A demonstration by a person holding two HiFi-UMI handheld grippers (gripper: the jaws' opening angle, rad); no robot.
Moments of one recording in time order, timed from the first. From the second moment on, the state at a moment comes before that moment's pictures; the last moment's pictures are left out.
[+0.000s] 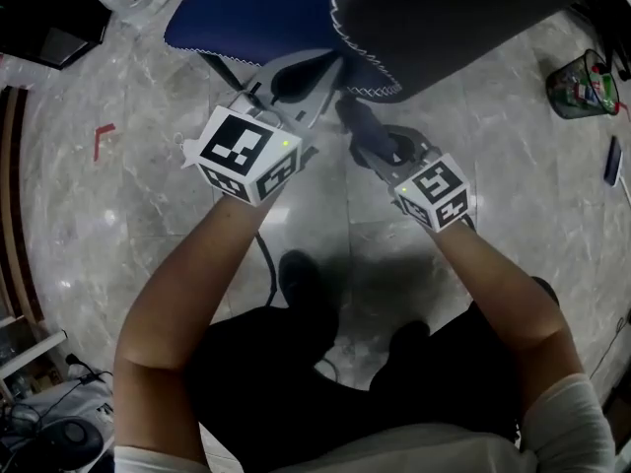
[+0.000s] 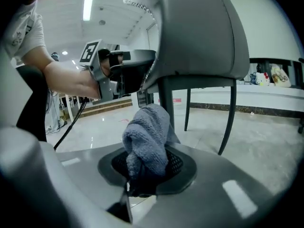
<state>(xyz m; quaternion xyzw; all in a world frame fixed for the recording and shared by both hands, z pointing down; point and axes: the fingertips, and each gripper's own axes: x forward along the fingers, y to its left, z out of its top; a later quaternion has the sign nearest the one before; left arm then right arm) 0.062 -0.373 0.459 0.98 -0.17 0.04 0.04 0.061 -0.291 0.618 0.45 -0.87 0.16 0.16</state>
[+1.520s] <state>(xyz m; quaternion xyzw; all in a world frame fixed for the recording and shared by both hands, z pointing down) 0.058 -0.384 0.471 0.98 -0.16 0.03 0.07 0.061 -0.348 0.638 0.47 -0.85 0.14 0.19</state>
